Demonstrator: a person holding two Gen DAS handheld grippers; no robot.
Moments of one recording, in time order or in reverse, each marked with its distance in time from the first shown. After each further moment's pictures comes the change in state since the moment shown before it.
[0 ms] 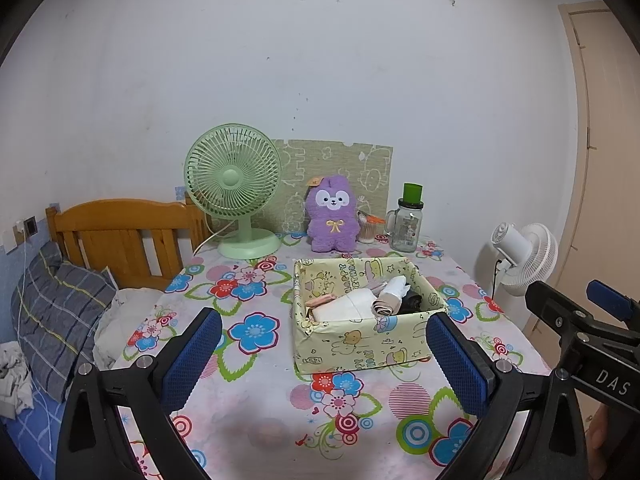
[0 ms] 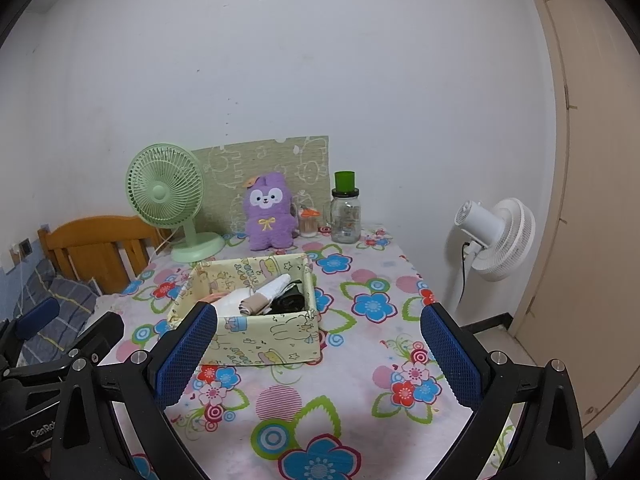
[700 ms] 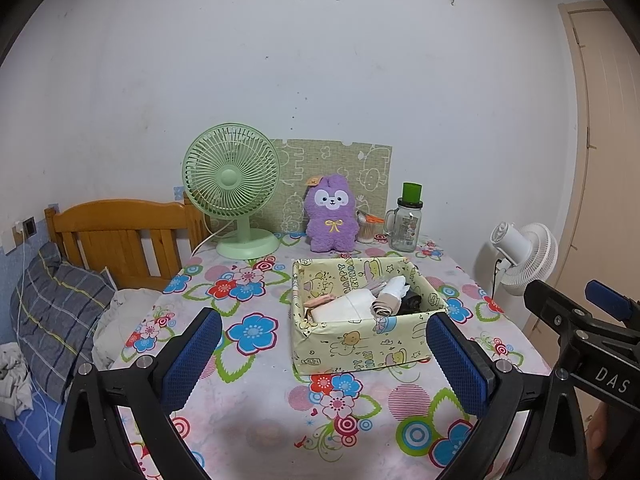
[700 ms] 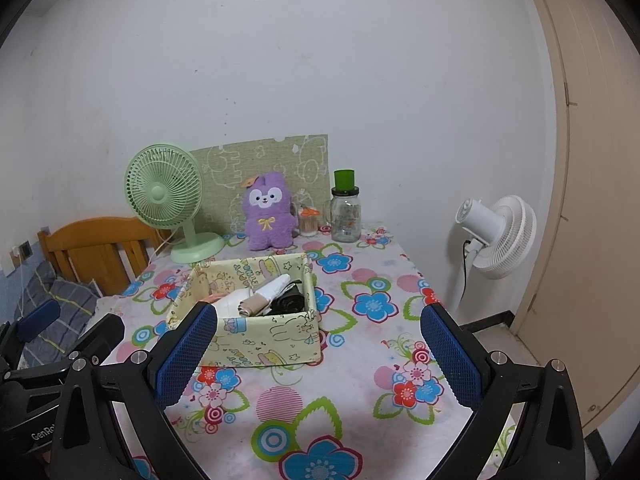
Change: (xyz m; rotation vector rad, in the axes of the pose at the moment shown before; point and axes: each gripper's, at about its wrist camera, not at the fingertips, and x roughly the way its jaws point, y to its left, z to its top) left arm 0.004 0.000 0.001 -0.001 0.001 -0.003; right arm 0.002 -0.001 0.001 0.010 0.004 0.002
